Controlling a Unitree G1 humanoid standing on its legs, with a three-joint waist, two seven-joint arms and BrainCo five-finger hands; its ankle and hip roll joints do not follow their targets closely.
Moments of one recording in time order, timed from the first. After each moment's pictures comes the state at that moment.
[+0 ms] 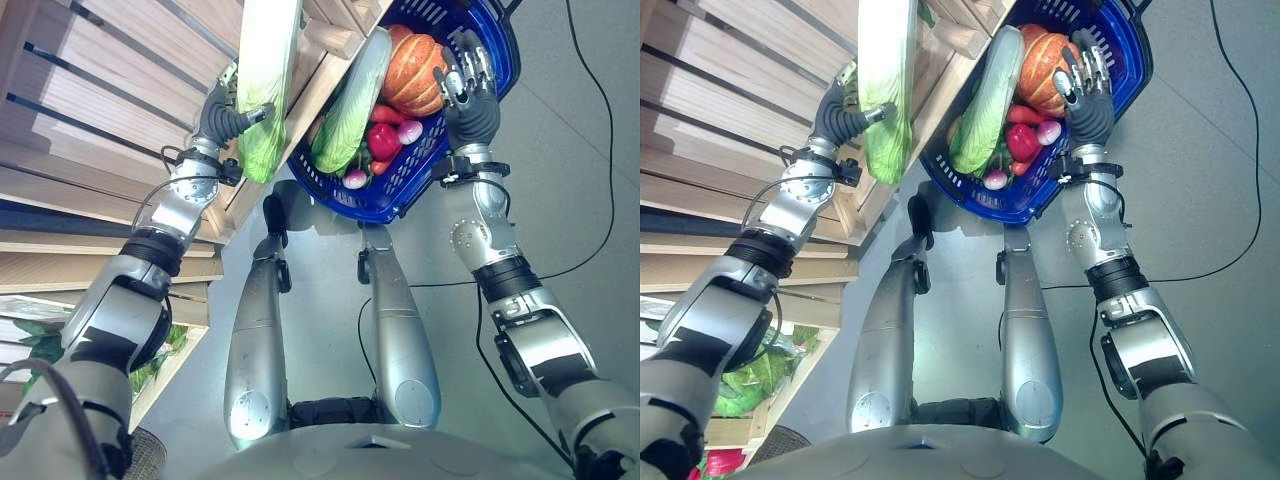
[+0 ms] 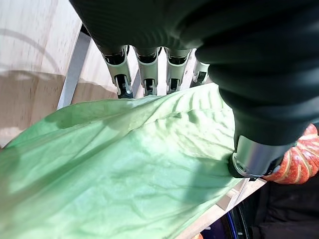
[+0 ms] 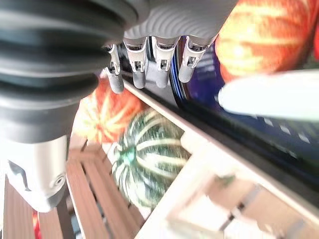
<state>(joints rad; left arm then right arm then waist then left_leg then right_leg) -0.86 0.57 -0.47 0.75 -0.18 -0.37 0.21 -0.69 -0.41 0.28 0.41 0.83 -0.41 -0.04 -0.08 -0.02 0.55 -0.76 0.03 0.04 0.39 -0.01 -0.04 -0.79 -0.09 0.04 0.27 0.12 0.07</state>
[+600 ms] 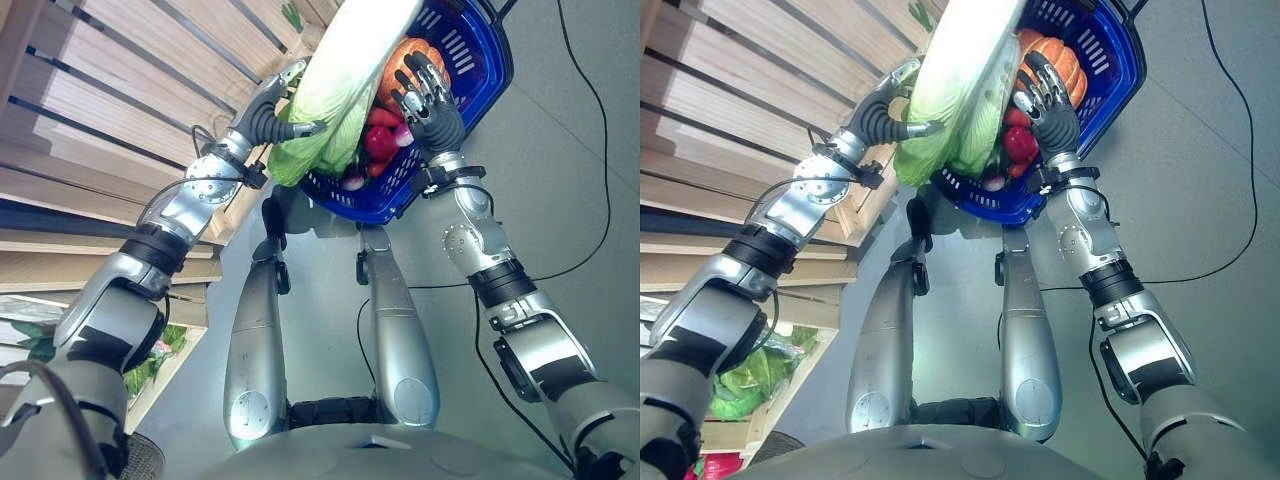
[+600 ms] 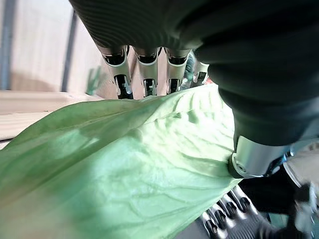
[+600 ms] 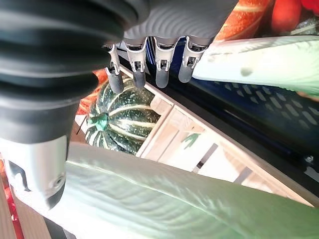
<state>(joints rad) -0.87 0.60 -0.56 0.51 -0.05 -0.44 0.06 -0.68 -0.41 0.33 0.35 0.82 -0.26 -0.01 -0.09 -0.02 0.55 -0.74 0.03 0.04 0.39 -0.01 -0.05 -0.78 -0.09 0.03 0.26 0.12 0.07</state>
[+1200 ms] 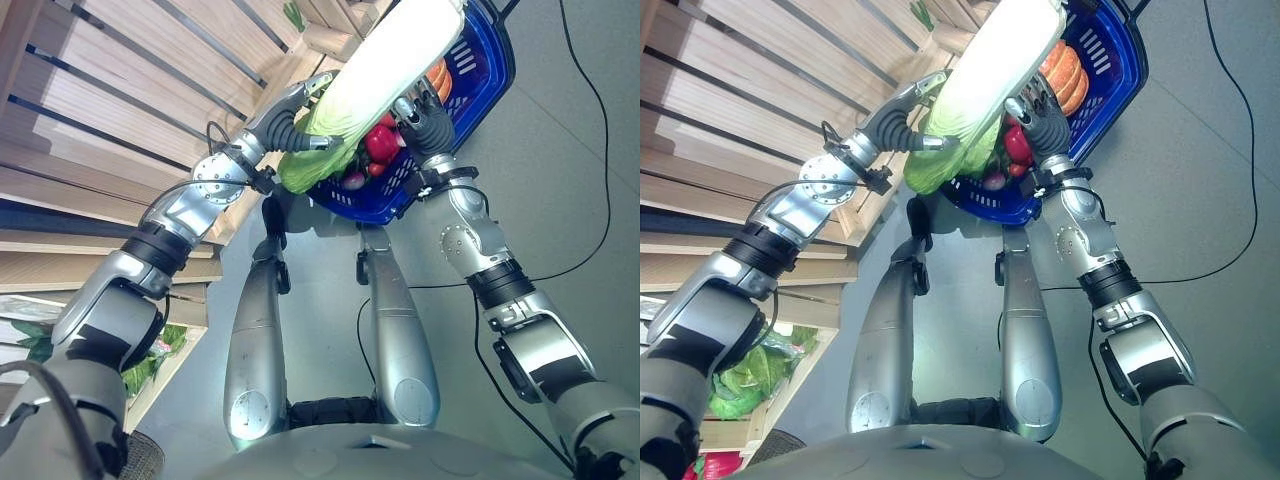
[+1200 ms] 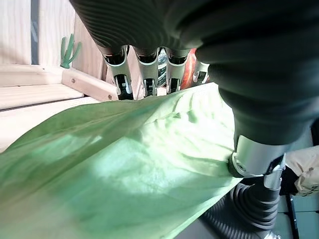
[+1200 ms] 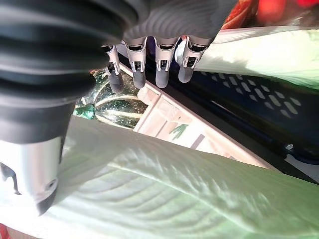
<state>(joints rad) -0.88 0.61 -0.59 0.45 -0.04 -0.40 -0.04 -0.67 -0.41 0.35 0.35 0.82 -0.22 -0.01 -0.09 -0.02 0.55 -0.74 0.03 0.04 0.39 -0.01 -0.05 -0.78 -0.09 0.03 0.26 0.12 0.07</state>
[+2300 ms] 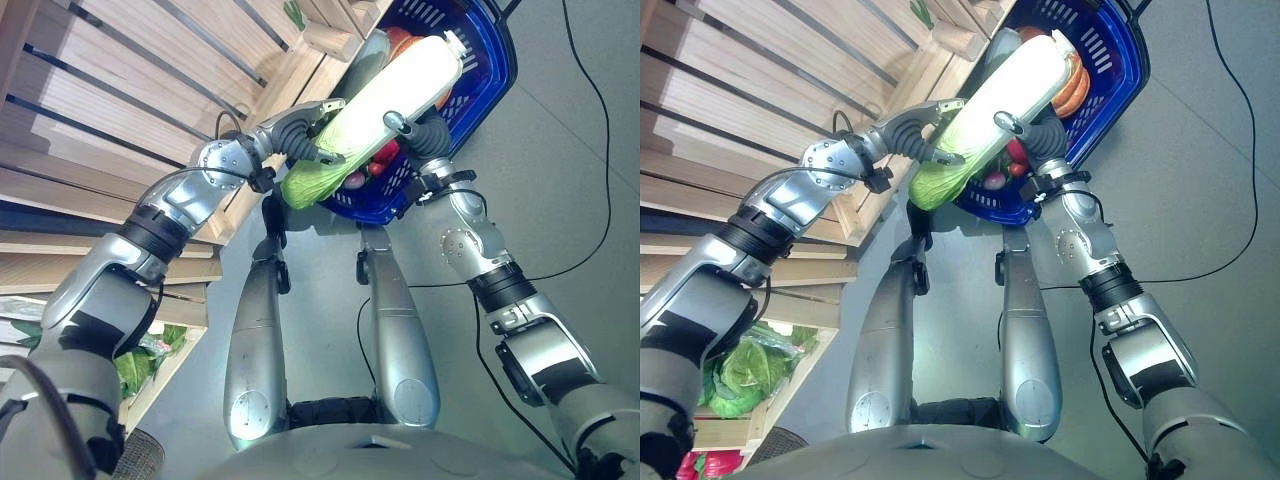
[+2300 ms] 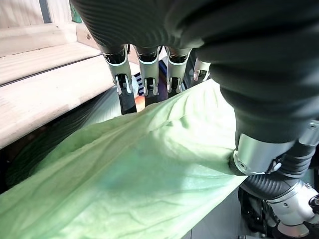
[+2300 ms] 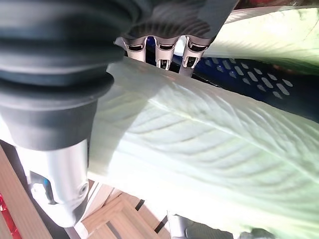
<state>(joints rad) -0.98 0.64 -0.68 0.44 -0.04 -0.24 -0.27 -0.66 -0.43 0.37 0.33 0.89 -0.22 0.07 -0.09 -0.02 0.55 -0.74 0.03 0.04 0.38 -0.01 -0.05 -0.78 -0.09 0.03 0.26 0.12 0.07</state>
